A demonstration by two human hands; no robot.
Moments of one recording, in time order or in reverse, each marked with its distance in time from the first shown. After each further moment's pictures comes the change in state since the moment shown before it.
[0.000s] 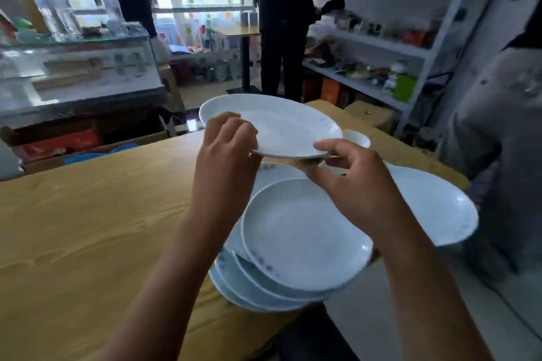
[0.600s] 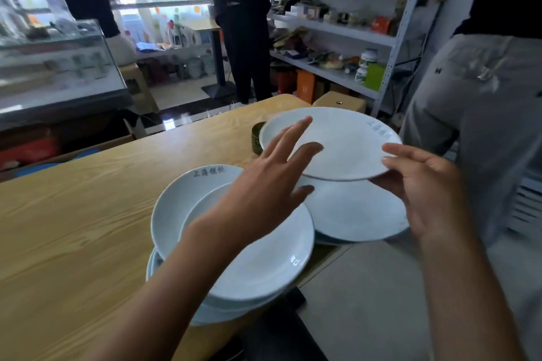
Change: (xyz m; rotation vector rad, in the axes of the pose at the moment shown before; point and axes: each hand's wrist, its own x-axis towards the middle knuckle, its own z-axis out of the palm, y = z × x) left_hand 0.010 0.107 0.062 -0.152 -0.531 0.277; right_hand 0.013 0.101 -0.120 0.593 0.486 0.377
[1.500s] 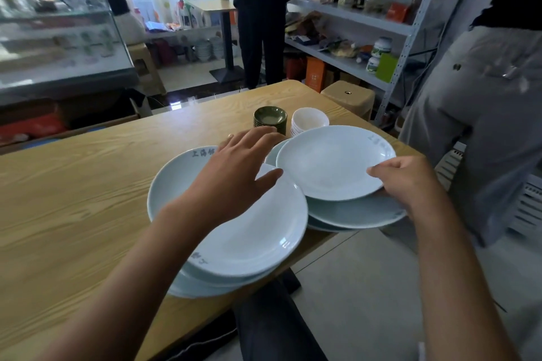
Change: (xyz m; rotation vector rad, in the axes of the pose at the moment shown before) left_hand -0.016 -0.026 0.008 0.061 -0.038 -0.230; right_hand 0.048 0.030 -0.012 -0.743 -0.080 0.017
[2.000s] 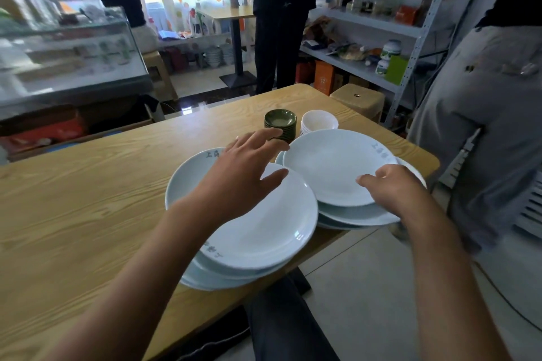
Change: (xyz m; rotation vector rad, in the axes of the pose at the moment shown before) left_hand -0.009 -0.003 -0.007 -0.020 0.002 0.002; right_hand -0.015 -0.004 0.018 -0.385 -0.140 -0.038
